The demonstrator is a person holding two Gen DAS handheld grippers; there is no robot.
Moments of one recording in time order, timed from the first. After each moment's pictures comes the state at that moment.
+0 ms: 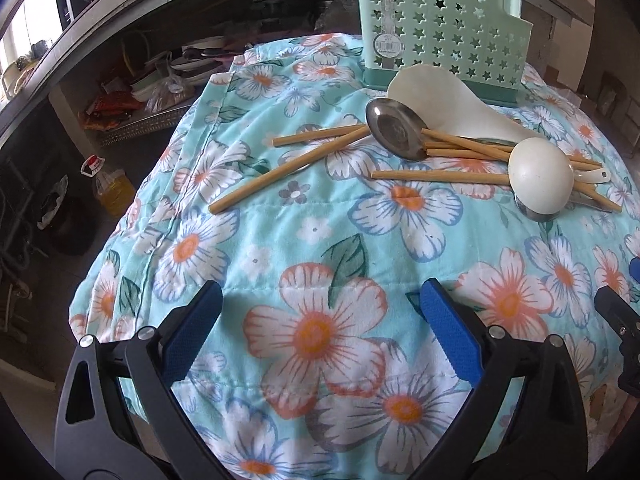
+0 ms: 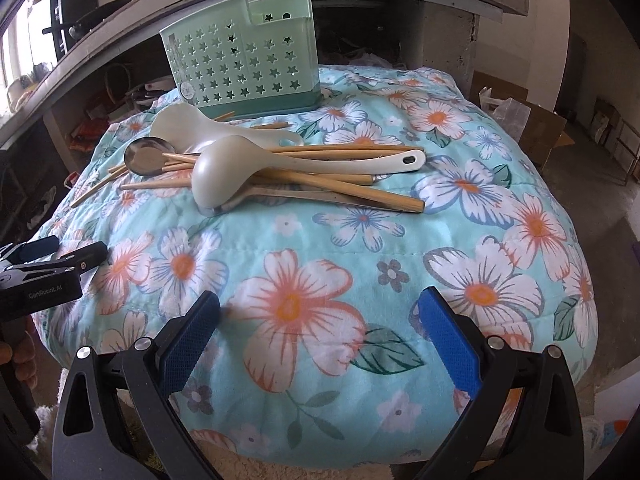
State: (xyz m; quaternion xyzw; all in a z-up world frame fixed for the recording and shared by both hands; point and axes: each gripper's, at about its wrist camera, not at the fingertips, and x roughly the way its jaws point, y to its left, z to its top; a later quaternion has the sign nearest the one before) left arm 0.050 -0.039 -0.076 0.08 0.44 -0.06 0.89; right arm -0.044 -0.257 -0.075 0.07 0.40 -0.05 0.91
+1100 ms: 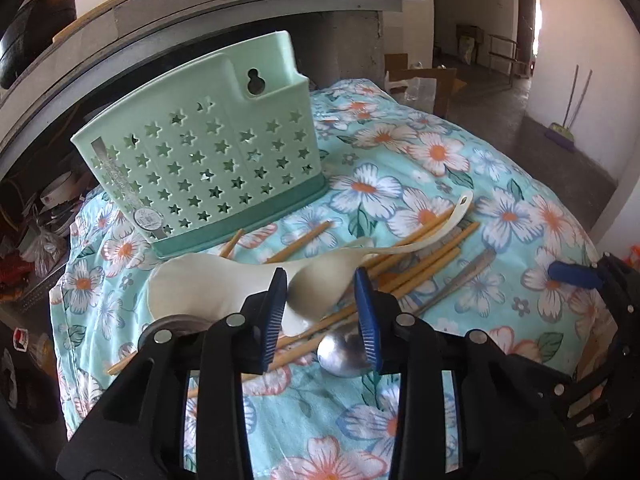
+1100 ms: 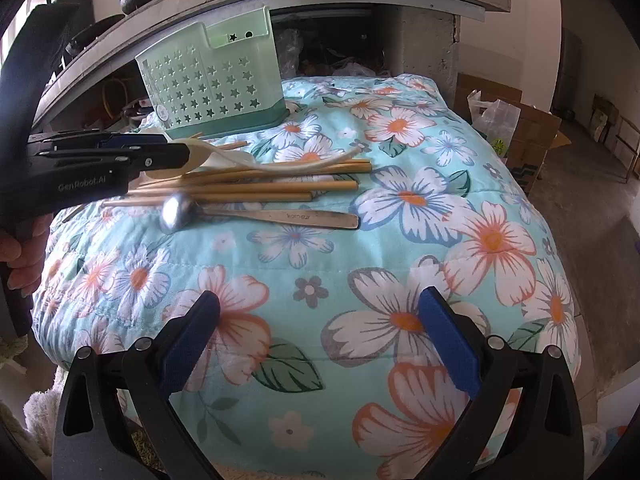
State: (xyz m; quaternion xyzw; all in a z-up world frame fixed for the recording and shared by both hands) left arm 0.089 -0.175 -0.032 0.17 0.35 -0.31 0.87; right arm -0.046 -0.300 -0.077 0.08 0.38 -0.06 0.92
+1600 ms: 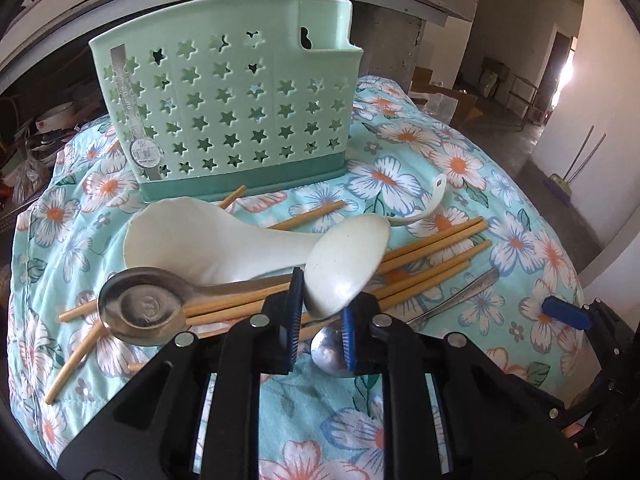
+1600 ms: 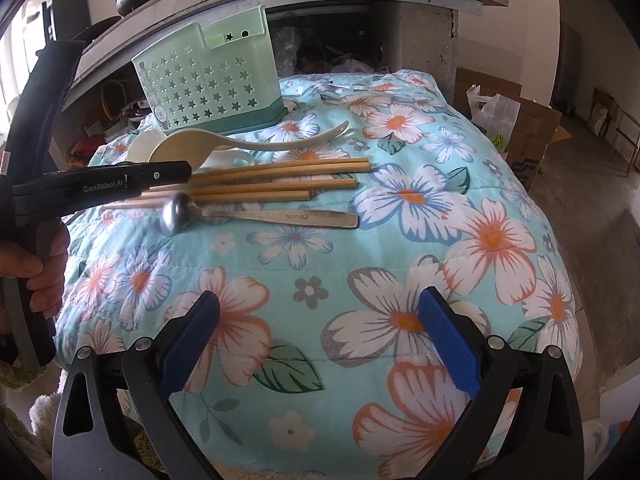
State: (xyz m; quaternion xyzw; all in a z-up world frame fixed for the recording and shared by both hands) left arm 0.102 -0.156 -0.052 0.06 0.40 -0.30 0.86; right arm -0.046 -0.302 -0.076 0.09 0.39 -0.06 0.91
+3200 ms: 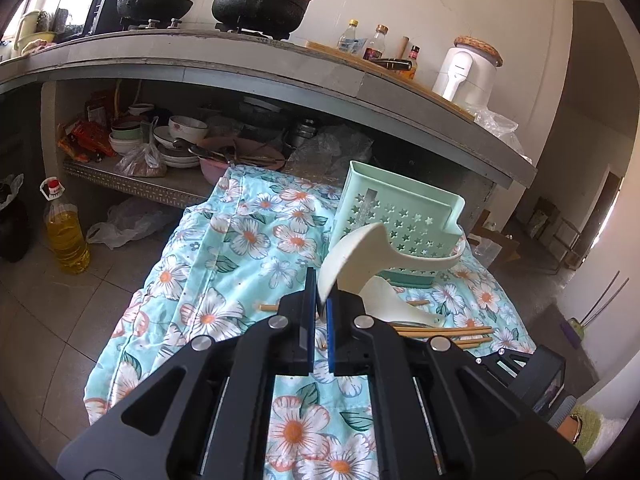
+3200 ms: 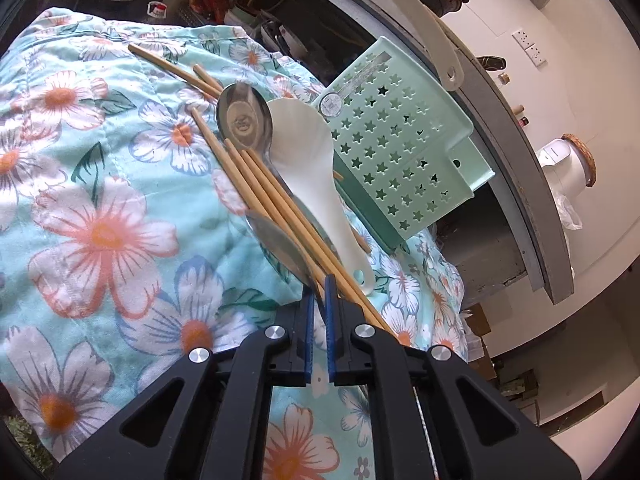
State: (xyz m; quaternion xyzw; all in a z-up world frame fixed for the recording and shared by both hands) left arm 0.044 0.029 0.036 -0.11 0.27 -0.17 0.94; right arm 0.003 -0.157 -0.075 -0.39 0.30 0.00 0.87
